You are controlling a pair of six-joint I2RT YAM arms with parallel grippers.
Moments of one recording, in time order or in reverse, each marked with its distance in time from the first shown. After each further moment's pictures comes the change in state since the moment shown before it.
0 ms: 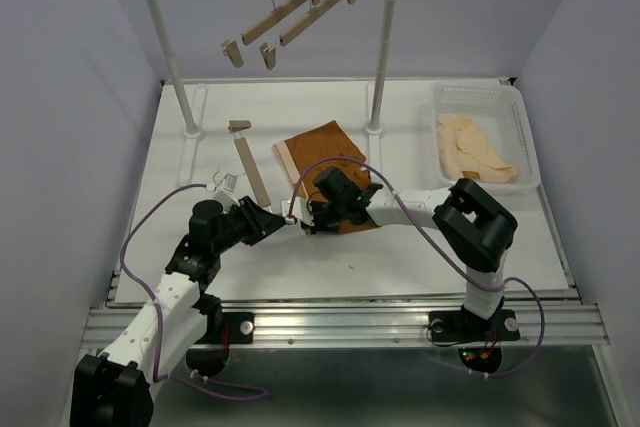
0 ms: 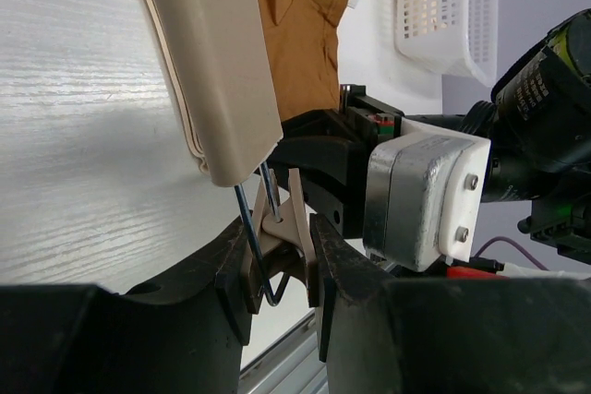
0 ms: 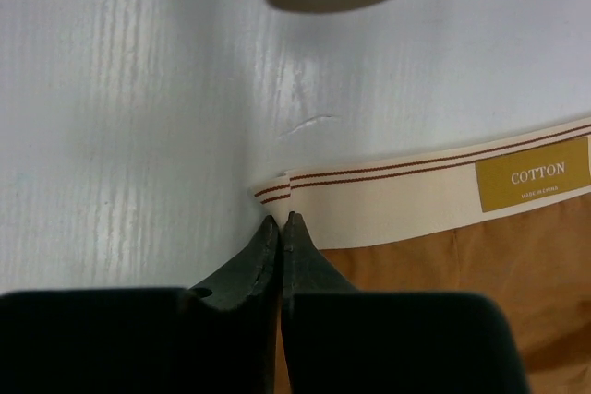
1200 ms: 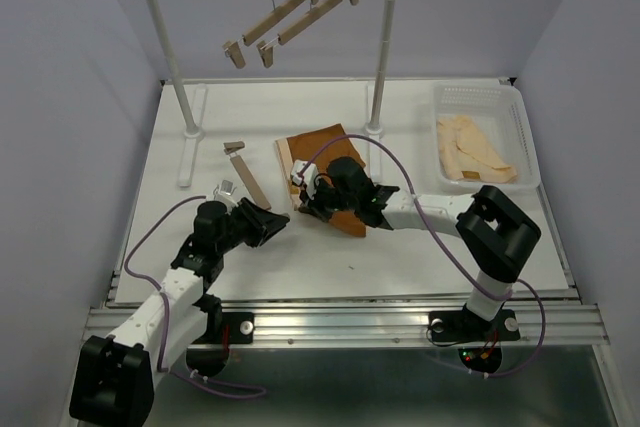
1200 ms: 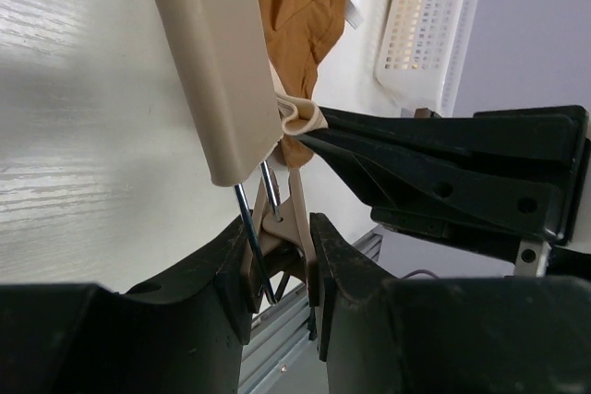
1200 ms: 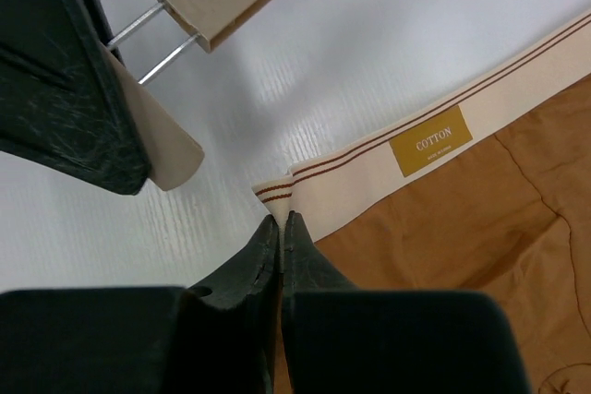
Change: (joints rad) left arm 0.000 0.080 -0.043 0.093 -0.016 -0.261; right arm -0.013 -0.130 -0.097 0.354 0.029 0.521
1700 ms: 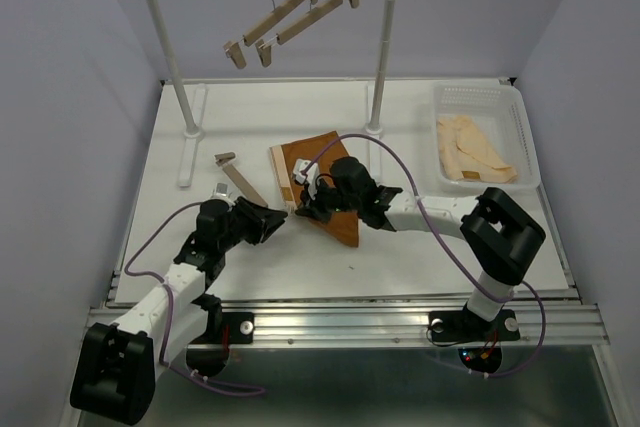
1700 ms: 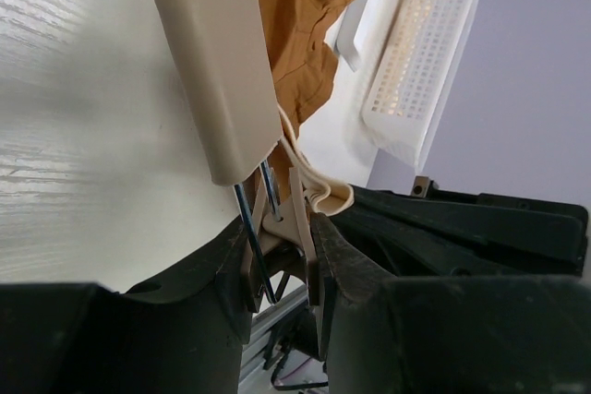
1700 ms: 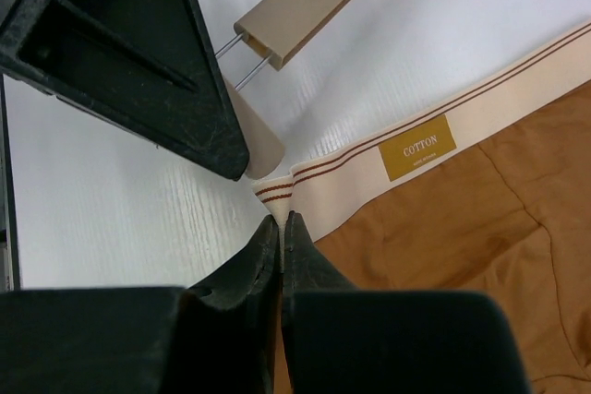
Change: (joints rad) left arm 0.000 0.082 0.000 0.050 -0.072 -0.156; right arm 0.000 -0.027 -0.020 0.049 -0.083 0.068
